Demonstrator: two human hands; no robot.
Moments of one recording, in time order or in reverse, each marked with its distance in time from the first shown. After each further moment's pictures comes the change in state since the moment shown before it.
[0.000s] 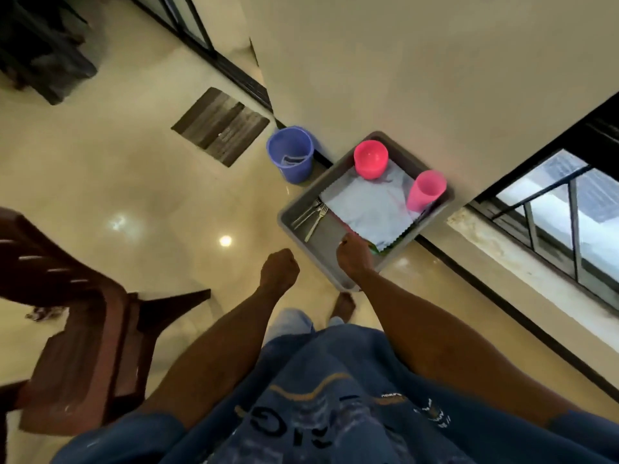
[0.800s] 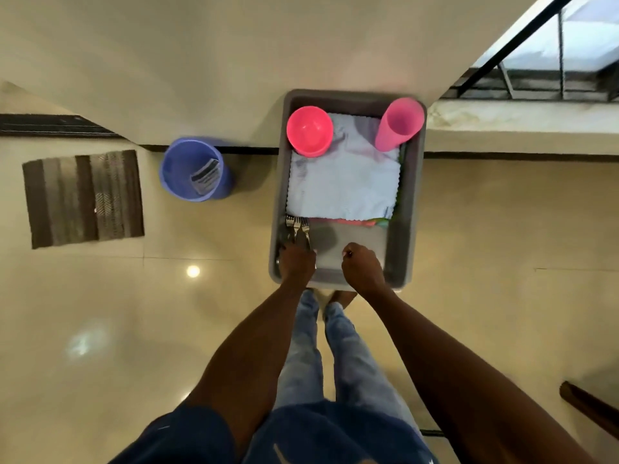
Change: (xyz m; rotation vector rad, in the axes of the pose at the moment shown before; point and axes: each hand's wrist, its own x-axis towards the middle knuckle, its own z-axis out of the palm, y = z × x) left_hand 0.236 0.039 0.035 0.303 -0.487 0.229; right_hand 0.110 -0.020 0.100 0.239 0.190 0.584
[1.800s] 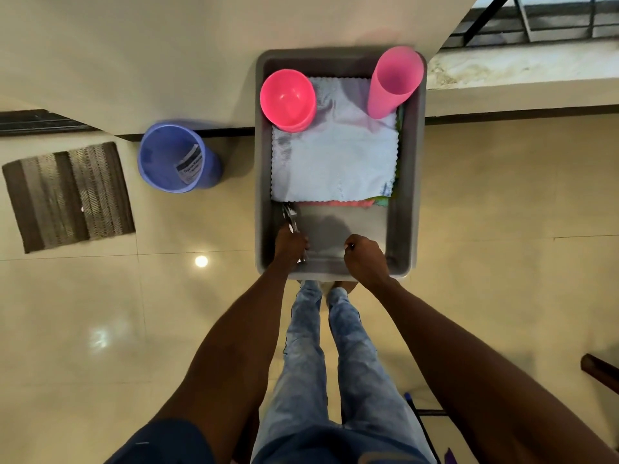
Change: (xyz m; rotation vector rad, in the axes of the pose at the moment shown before) left_hand 0.056 -0.016 0.043 -0.589 -0.128 -0.159; right_hand 0.031 0.052 0.024 0.031 -0.044 0.027
